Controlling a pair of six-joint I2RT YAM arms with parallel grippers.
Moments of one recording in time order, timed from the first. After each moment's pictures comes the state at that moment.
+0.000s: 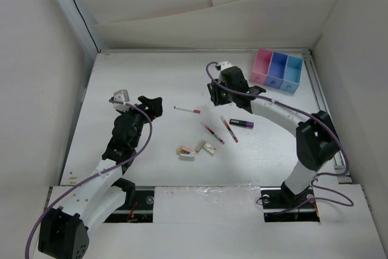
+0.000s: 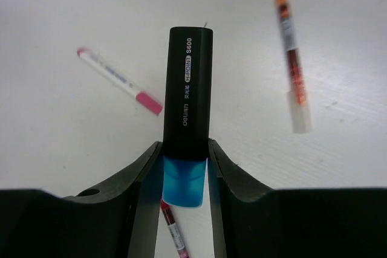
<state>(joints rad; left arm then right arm) -0.36 0.77 0.37 0.34 -0.22 -0.63 0.60 1.73 1.26 -0.24 0.04 0.25</state>
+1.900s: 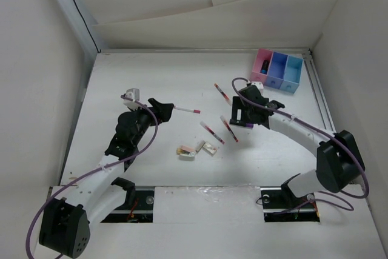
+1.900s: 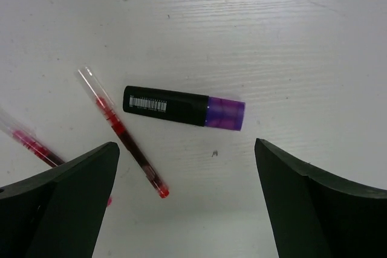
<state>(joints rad) -0.36 0.85 0.38 0.35 0.04 -0.65 0.53 1.45 0.97 -0.48 0.34 0.48</state>
